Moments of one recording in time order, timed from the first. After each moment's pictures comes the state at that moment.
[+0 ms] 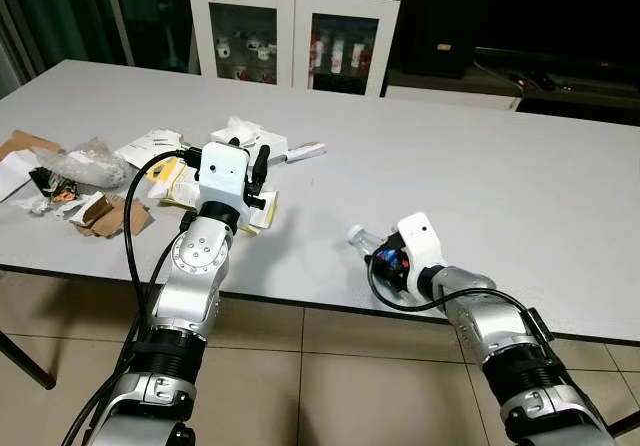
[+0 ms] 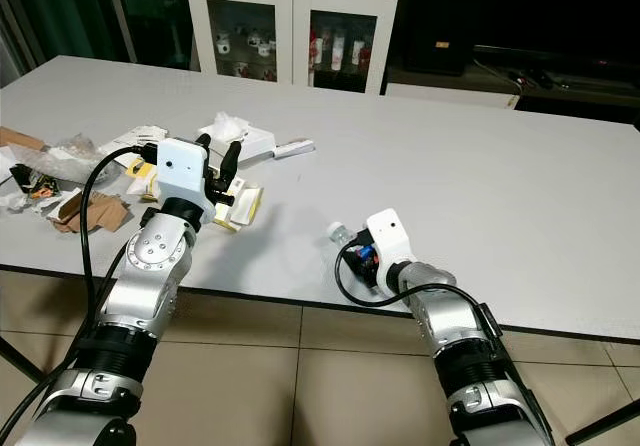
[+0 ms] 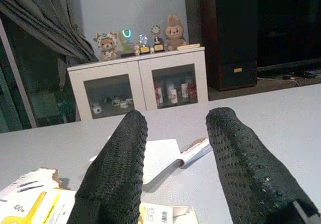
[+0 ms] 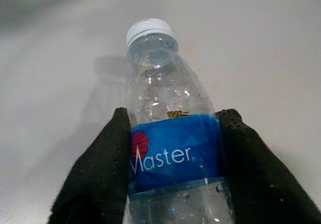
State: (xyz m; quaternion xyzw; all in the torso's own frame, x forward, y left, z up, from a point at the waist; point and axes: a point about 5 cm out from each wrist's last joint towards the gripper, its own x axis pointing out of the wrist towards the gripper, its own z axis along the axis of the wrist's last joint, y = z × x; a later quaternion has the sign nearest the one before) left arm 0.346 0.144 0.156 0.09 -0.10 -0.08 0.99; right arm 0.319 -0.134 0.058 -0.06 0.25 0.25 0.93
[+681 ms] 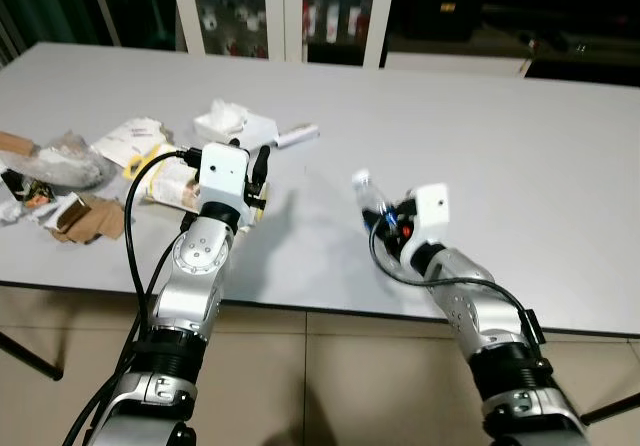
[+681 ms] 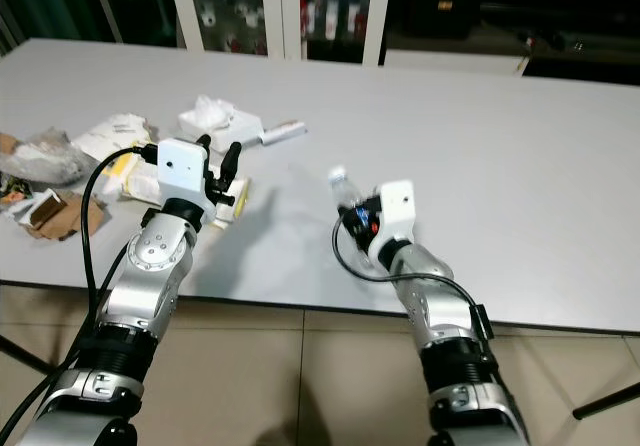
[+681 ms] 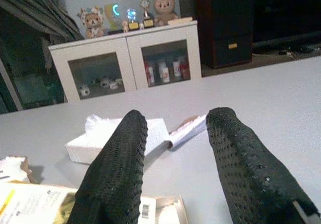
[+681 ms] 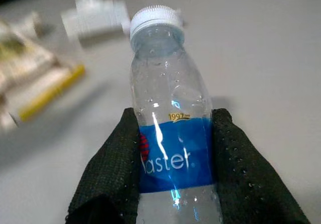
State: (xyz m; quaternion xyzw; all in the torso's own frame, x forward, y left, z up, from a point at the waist) left arm 0.346 0.144 0.155 0.09 -0.10 -0.08 0.99; right arm 0.335 -0.119 0.107 0.10 0.08 0.21 0.97
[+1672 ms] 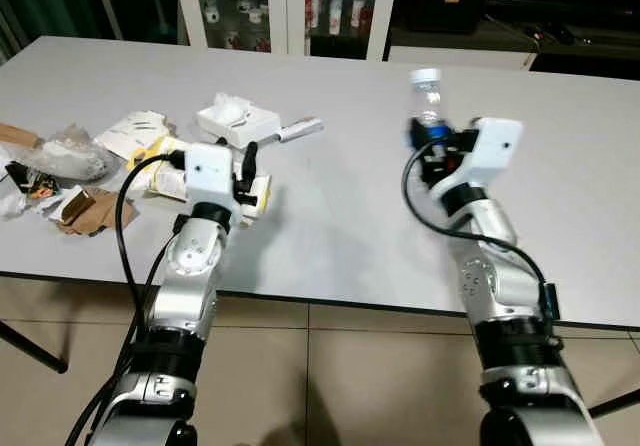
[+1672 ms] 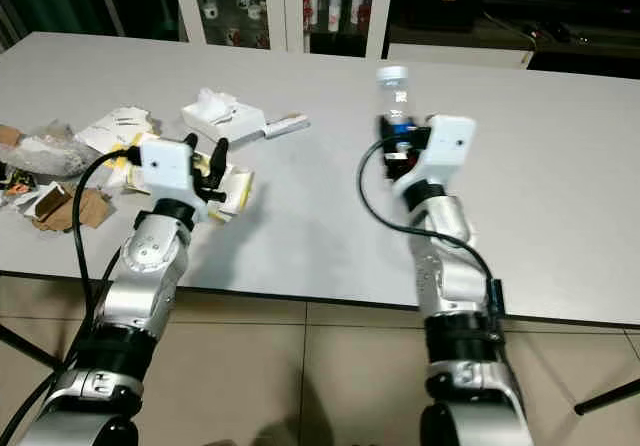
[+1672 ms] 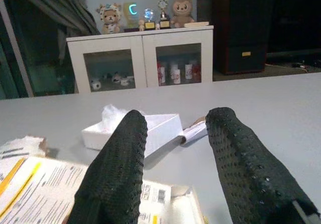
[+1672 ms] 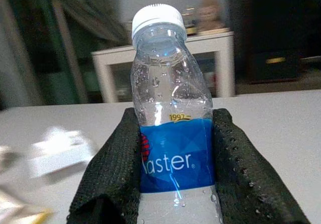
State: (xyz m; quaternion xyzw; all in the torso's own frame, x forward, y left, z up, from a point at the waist) left arm 0.345 0.156 0.151 0.05 -0.11 -0.05 0.99; right arm 0.354 -0.149 0.177 0.10 -0.11 0.08 0.99
